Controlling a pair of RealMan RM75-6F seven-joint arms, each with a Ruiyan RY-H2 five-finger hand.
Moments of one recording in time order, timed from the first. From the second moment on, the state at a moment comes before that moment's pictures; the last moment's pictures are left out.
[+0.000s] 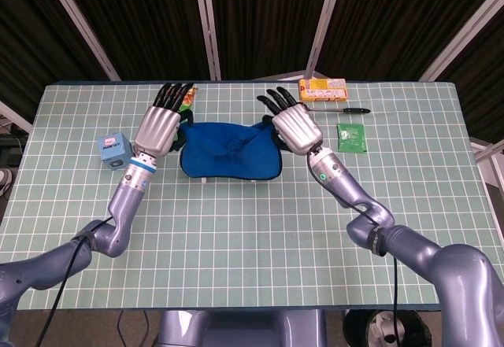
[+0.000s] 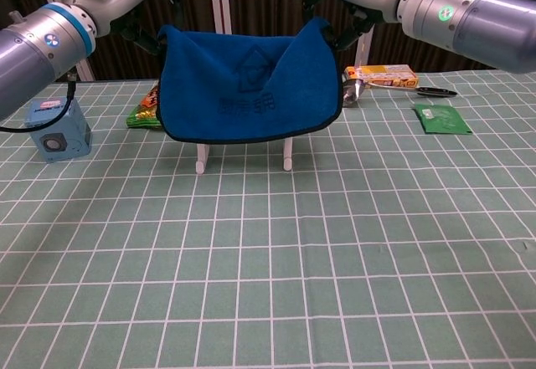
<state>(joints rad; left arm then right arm) -0.91 -1.68 -0.31 -0.98 1.29 1.07 0.07 1.05 -1.63 0.23 -0.89 -1.43 0.94 0.16</state>
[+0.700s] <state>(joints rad) -0.88 -1.73 -0.26 -0.89 1.31 1.07 0.00 1.04 -1.70 0.19 -0.81 -1.45 0.94 0.21</state>
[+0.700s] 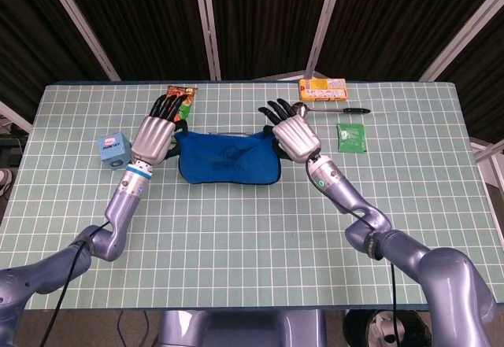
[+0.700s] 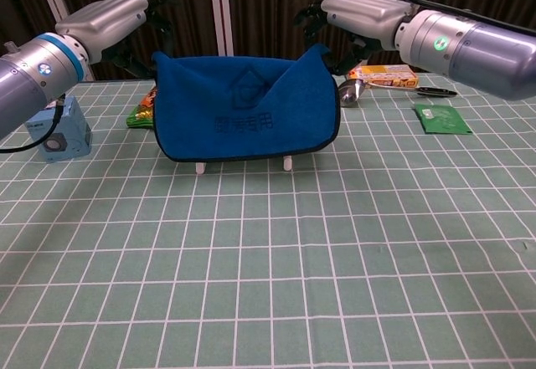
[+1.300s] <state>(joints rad) -0.86 -1.74 -0.25 -0.84 1.31 1.05 -0.03 1.02 -1.71 0.18 -0.78 -1.46 0.95 0.25</state>
